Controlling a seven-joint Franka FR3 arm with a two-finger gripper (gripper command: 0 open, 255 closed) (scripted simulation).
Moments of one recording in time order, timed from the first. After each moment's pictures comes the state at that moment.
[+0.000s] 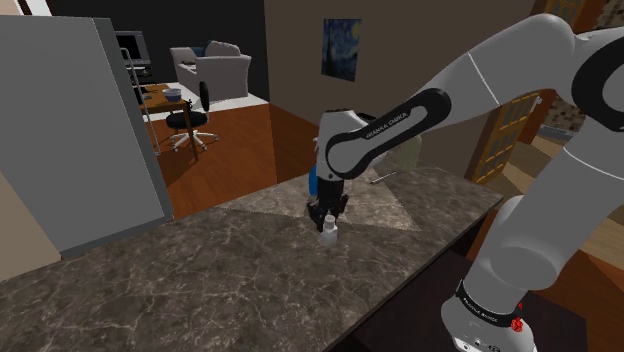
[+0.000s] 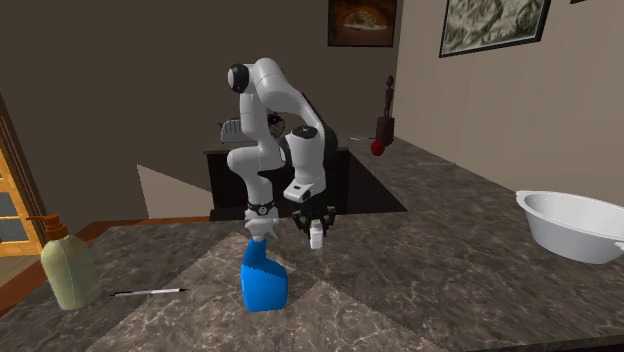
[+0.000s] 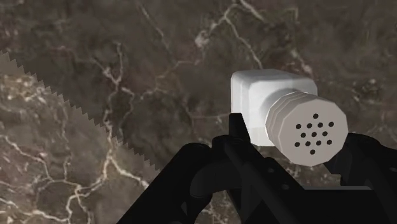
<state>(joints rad) 0.05 -0.17 0.20 -2.50 0.23 2.28 0.29</state>
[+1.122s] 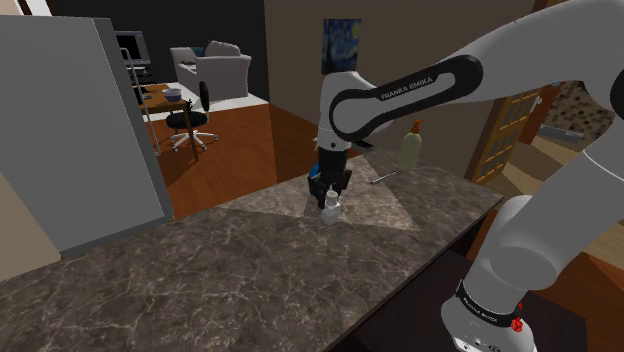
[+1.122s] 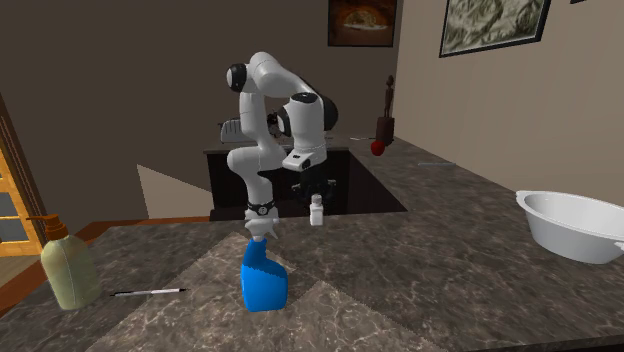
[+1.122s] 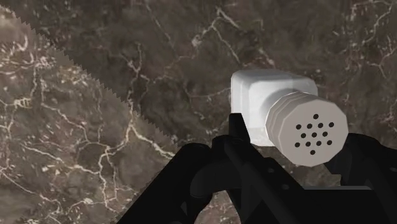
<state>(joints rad) 0.04 -0.29 0.19 -2.37 0.21 2.04 0.32</state>
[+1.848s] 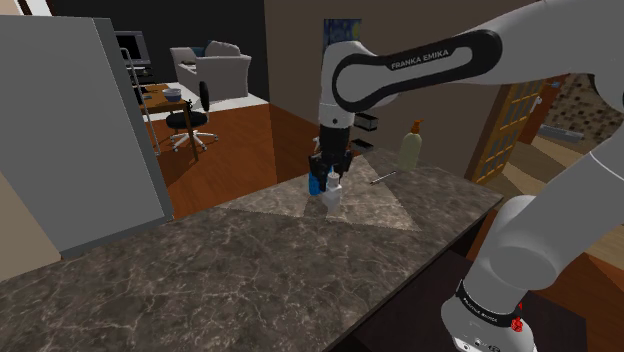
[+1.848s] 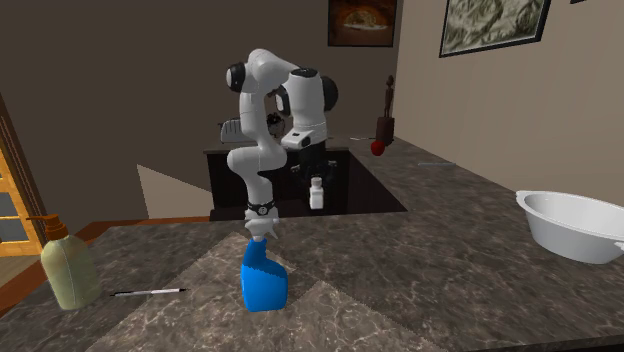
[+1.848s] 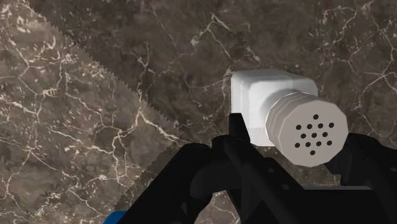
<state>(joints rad) 0.04 -0.34 0.18 -2.26 0.20 1.88 0.33</state>
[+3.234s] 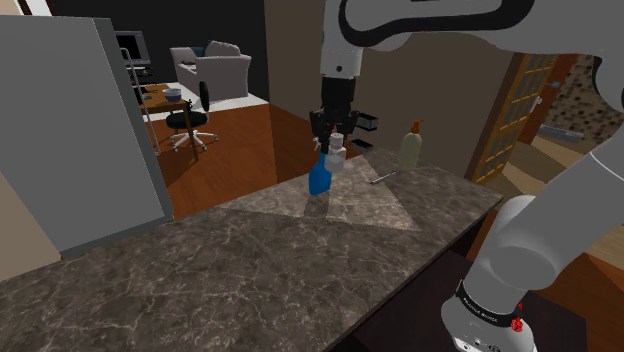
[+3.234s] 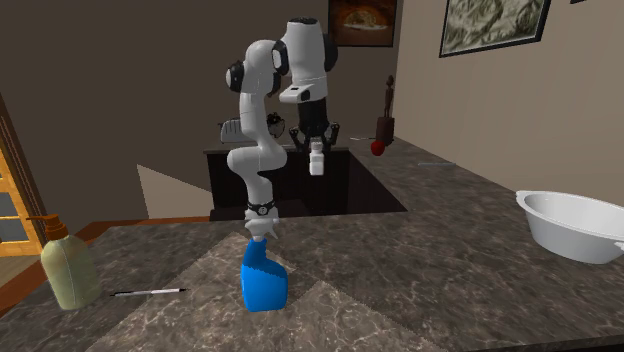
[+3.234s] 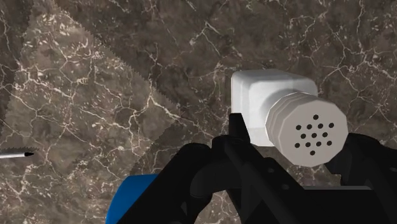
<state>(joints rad) 0.03 -0.34 0.16 -1.98 0.19 1.60 0.37</state>
